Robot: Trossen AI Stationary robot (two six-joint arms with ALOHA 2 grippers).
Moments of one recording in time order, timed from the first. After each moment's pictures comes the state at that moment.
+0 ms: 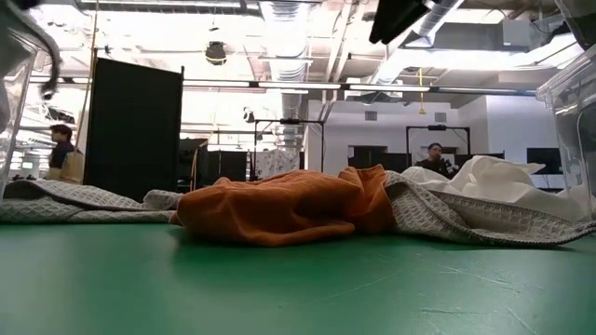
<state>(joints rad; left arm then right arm) -0.62 0.98 0.96 -0.83 0.39 -0.51 0.19 1.53 1.56 -1.13 0.81 0.46</state>
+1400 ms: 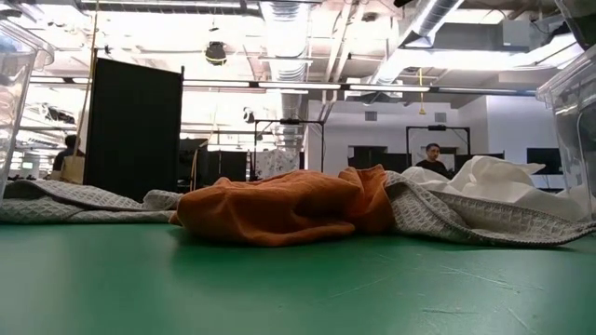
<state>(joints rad) -1.09 1.60 0.96 -0.82 -0.17 -0.52 0.32 1.42 1.56 -1.08 0.81 0.59</state>
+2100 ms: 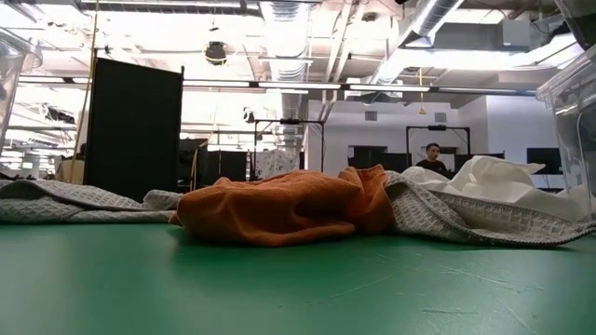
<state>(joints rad) -1.07 1.57 1.30 -1.30 0.14 -0.96 0.33 1.42 1.56 -1.08 0.81 0.60</state>
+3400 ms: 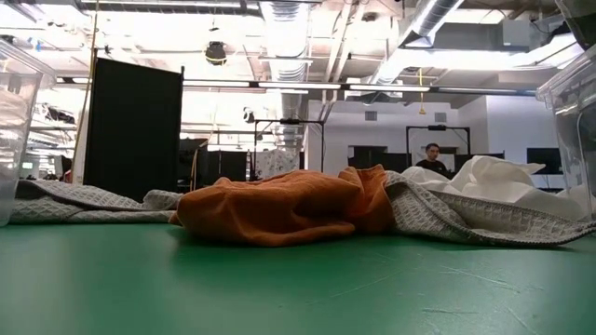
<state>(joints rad) -1.06 1.54 1.01 -1.21 -0.08 -0.79 0.34 1.42 1.56 -1.06 0.81 0.60</state>
